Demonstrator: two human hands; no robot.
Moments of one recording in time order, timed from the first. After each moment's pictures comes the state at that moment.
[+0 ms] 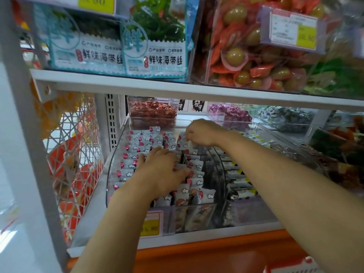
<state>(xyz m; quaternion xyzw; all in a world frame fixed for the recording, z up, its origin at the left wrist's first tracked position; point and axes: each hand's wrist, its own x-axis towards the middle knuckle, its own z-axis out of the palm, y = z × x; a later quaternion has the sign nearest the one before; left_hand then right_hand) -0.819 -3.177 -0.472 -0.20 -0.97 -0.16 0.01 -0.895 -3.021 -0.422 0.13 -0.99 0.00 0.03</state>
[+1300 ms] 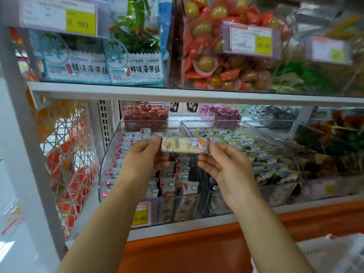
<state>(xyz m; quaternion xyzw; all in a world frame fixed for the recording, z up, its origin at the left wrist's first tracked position) -0.778 -3.169 -0.453 -0.03 -0.60 -0.80 0.01 -0.733 -3.010 -0.459 0.00 -0.54 0.82 0.19</state>
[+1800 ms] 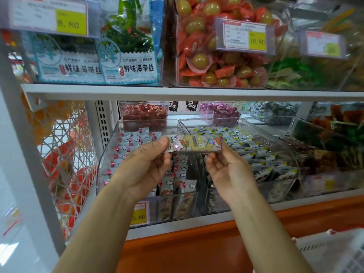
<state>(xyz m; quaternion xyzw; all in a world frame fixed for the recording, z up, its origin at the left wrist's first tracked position) -0.771 -3.170 -0.447 -0.09 -0.45 -0.87 -0.17 -0.737 -3.008 -0.459 -0.08 -0.34 0.92 0.16</state>
